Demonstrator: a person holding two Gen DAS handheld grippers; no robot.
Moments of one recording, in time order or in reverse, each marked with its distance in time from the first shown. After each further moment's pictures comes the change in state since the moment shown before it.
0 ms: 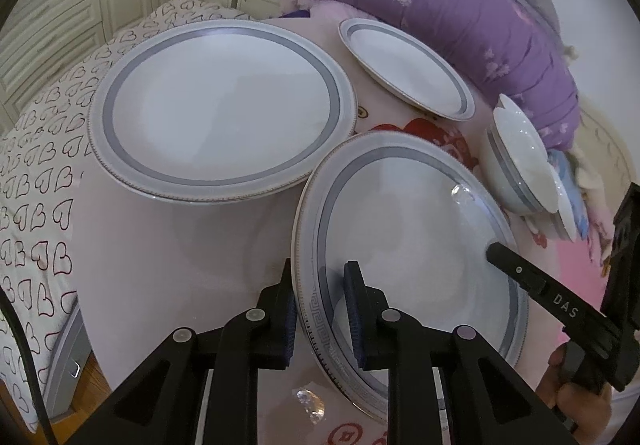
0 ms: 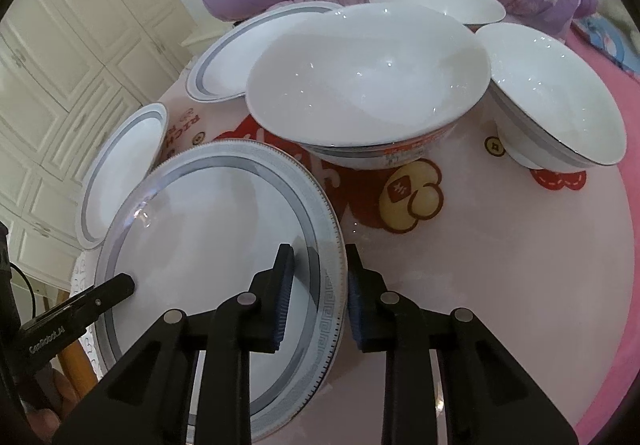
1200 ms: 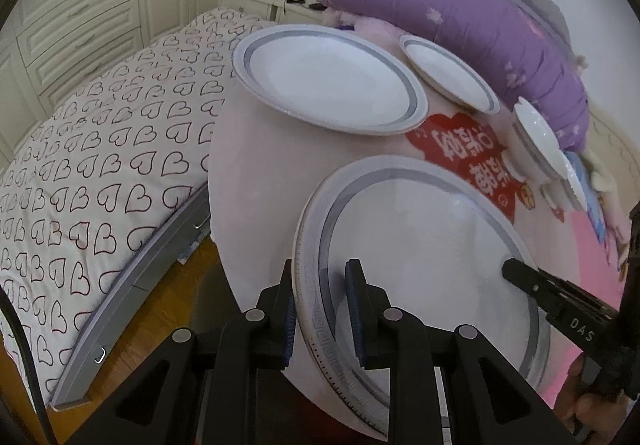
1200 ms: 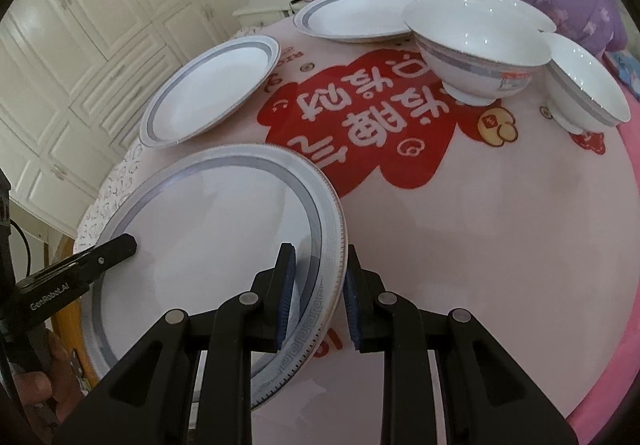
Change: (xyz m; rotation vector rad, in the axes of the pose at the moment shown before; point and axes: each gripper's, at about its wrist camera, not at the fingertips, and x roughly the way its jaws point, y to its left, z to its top) left arm -0.093 0.058 -0.073 -0.026 -0.056 0.081; right arm -0.016 0.071 -0.069 -0.168 0.045 0.051
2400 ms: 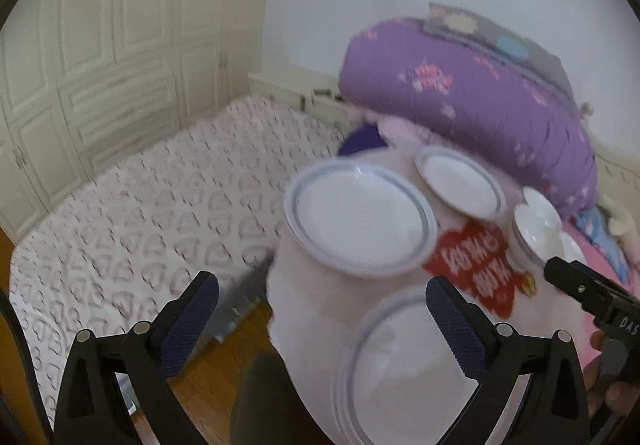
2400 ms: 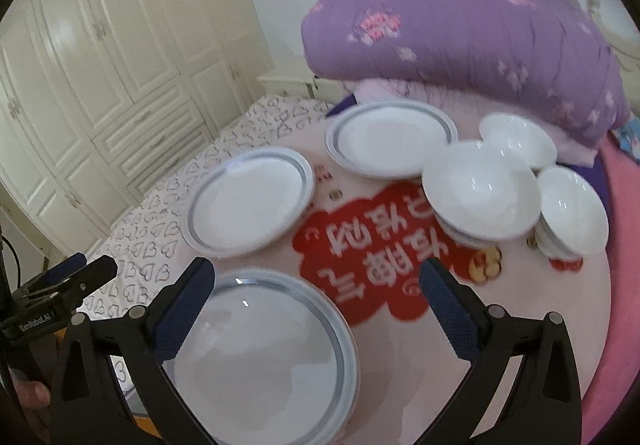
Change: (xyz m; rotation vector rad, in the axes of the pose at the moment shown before) left arm -0.095 -0.008 0.017 0.014 -0.345 0.144; right arm -0.066 0.024 0.073 -0.080 -0.270 0.050
